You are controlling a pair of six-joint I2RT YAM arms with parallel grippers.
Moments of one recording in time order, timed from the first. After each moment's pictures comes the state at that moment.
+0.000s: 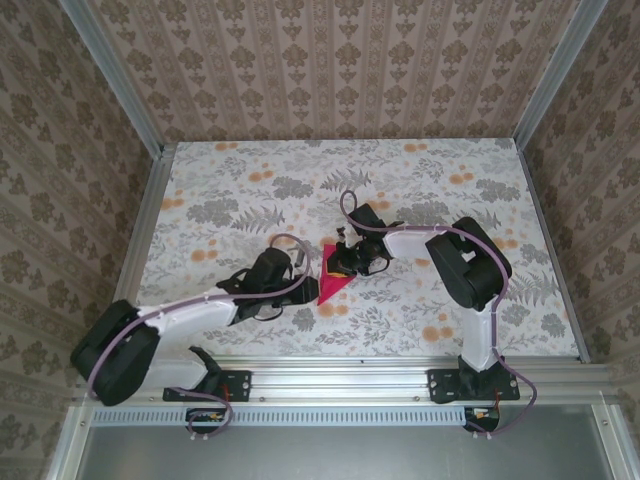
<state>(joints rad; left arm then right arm) -0.80 1.23 0.49 0.00 0.23 -0.76 0.55 1.99 1.11 -0.22 -0.61 0.70</state>
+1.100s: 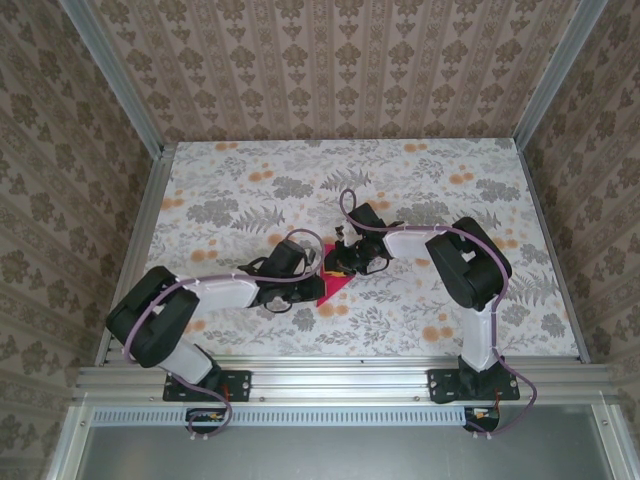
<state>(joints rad) -0.78 1.53 0.62 -0.01 0.32 -0.75 0.55 1.99 1.11 -0.19 -0.64 0.71</state>
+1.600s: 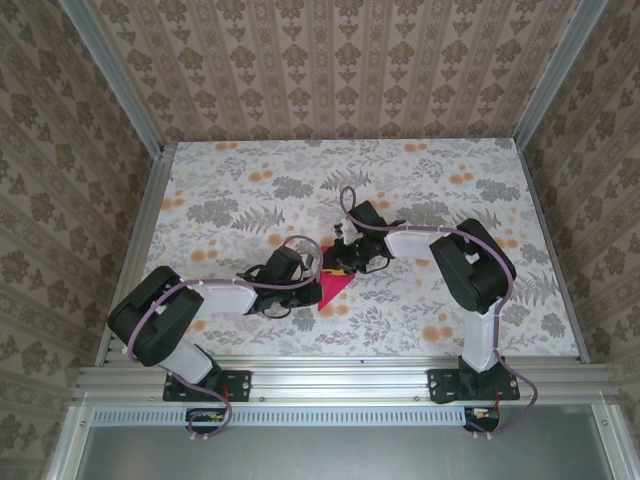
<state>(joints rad) -0.78 1.54 0.53 0.13 0.33 -0.77 0.54 1.94 1.11 -0.20 -0.66 0.71</state>
